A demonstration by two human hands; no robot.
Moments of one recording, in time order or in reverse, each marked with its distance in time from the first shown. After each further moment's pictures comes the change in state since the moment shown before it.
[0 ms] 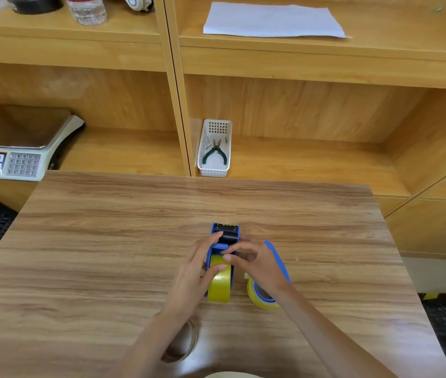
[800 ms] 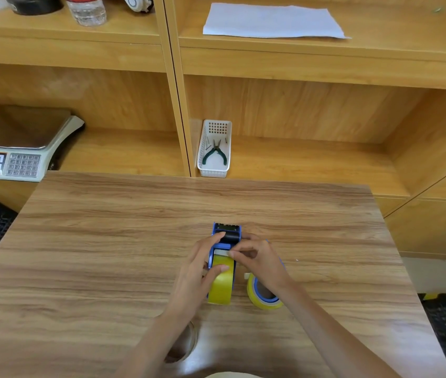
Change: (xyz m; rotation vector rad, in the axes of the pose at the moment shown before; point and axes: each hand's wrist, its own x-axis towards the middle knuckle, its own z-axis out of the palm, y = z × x) left_hand -0.001 0.005 0.002 -0.031 0.018 -0.035; right_hand 0.007 0.004 -0.010 -0.212 0.018 -0.073
